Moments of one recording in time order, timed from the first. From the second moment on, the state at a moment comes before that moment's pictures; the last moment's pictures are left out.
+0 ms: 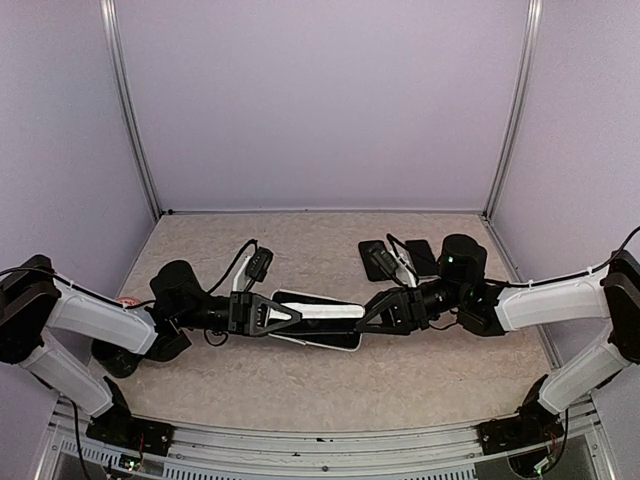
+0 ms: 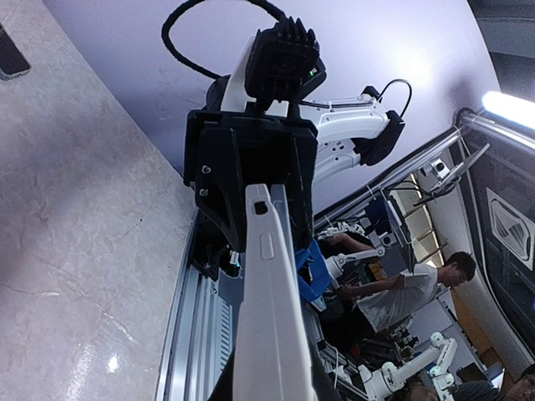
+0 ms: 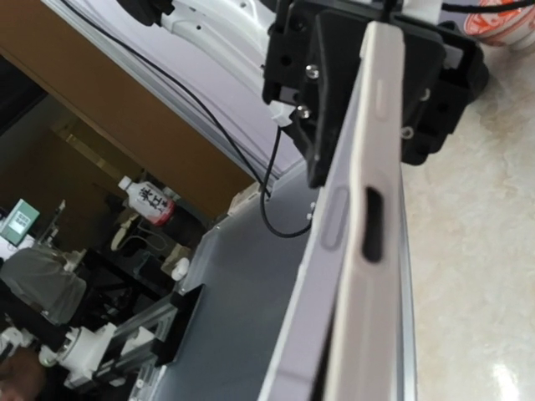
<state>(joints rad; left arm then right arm) -0.82 1.46 0.47 1.11 0.81 -1.02 0.77 1.44 0.63 0.74 -1.14 0.70</state>
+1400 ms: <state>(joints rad) -0.82 1.46 0.47 1.05 0.75 -0.95 0.80 1.37 0.80 0.17 -0.90 0.56</state>
